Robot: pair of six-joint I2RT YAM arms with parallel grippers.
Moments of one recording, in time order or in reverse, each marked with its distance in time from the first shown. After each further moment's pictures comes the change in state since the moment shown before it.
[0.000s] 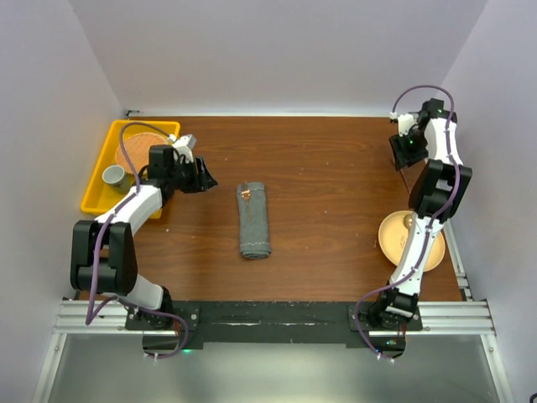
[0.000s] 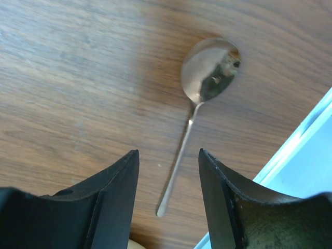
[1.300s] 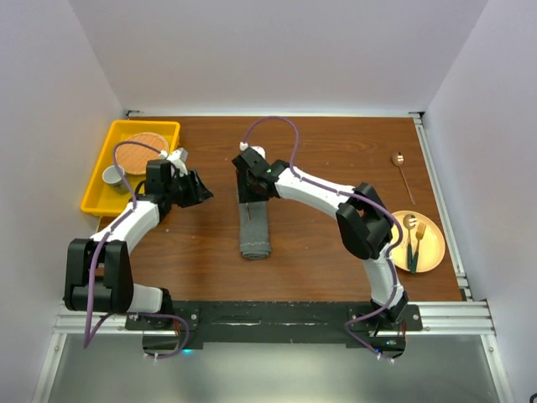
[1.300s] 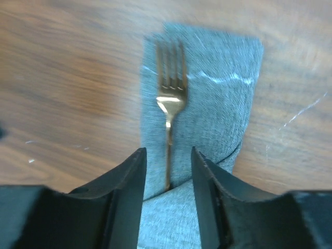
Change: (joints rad) left arm 0.007 -0.122 -0.155 0.003 -0.072 -0.142; right arm 1.132 -0.291 -0.536 0.549 0.343 1.271
